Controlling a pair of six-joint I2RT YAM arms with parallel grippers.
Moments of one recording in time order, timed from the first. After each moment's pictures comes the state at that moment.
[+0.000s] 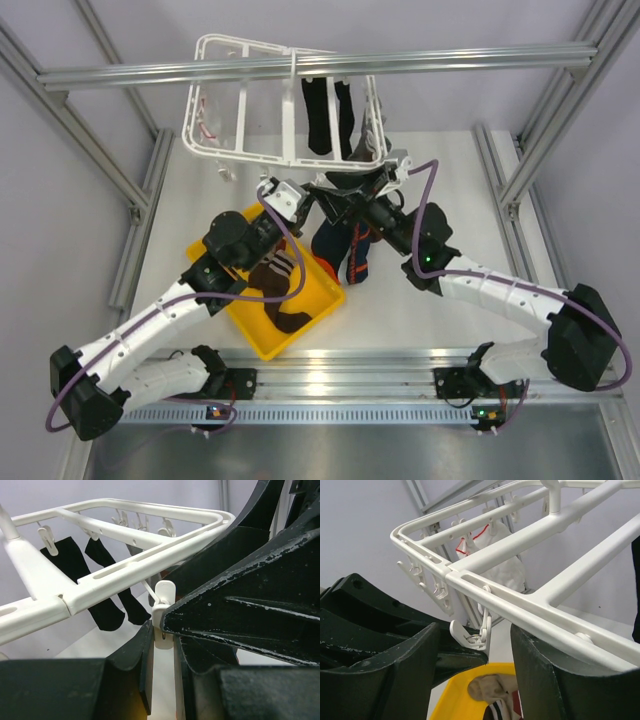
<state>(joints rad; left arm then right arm) -0.78 1.00 0.88 0.28 -0.04 0.25 0.84 1.31 0.89 0.83 -0.05 0.36</state>
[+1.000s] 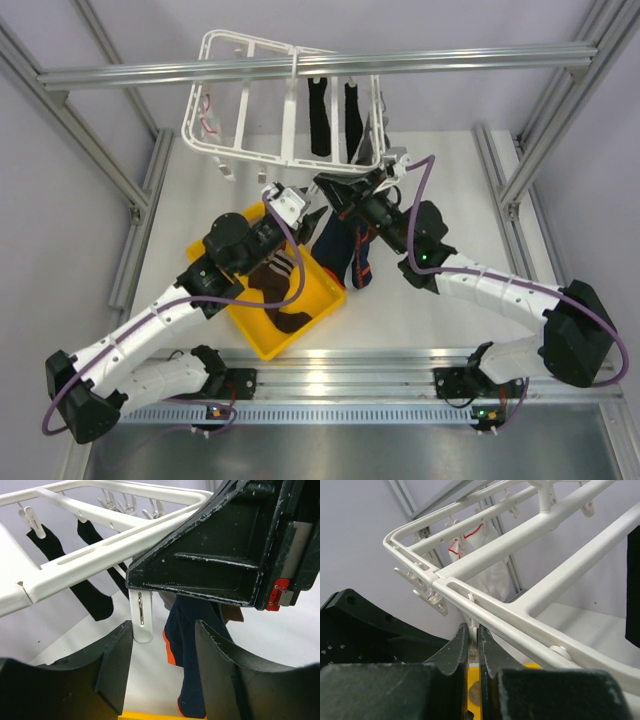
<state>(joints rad) -0.79 0.97 0.89 0.17 -0.01 0.26 0.85 1.34 0.92 0.82 0.02 0.36</state>
